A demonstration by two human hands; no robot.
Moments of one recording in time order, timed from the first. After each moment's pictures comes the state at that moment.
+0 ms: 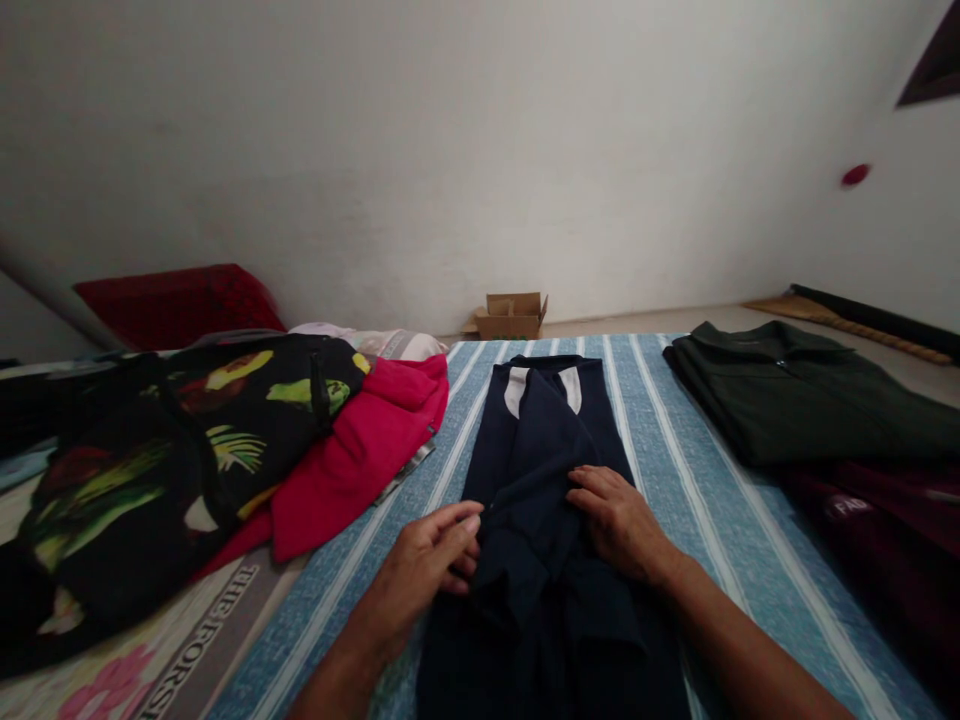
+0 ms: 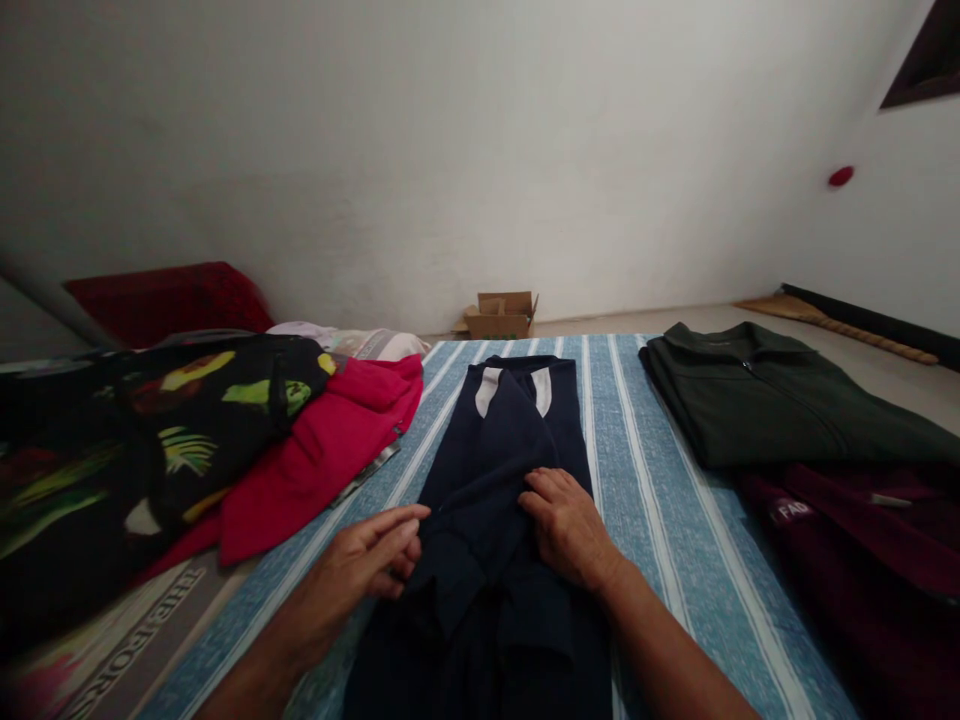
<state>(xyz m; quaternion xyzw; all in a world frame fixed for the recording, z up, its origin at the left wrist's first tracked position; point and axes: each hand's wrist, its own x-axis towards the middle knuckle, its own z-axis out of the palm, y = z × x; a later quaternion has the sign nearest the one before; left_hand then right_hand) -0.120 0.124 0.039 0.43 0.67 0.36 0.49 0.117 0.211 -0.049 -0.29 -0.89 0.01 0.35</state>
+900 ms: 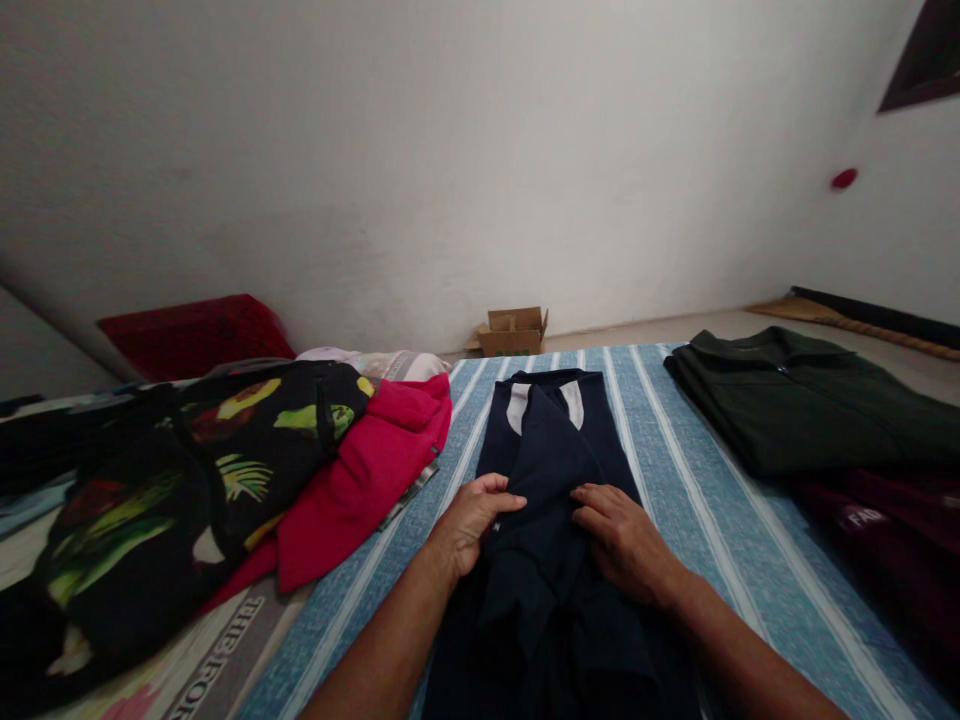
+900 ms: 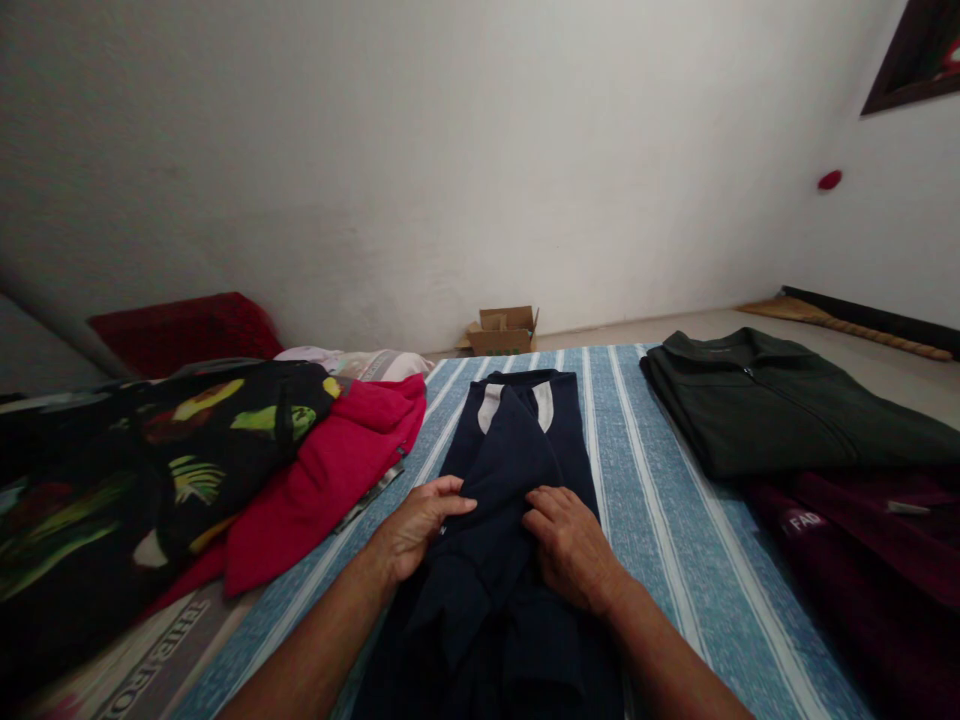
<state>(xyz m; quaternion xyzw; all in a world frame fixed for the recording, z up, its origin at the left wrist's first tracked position) -0.098 0.201 0.019 0.32 0.61 0.42 0.59 0.113 0.211 -0.052 -0.29 -0.89 0.03 0.35</state>
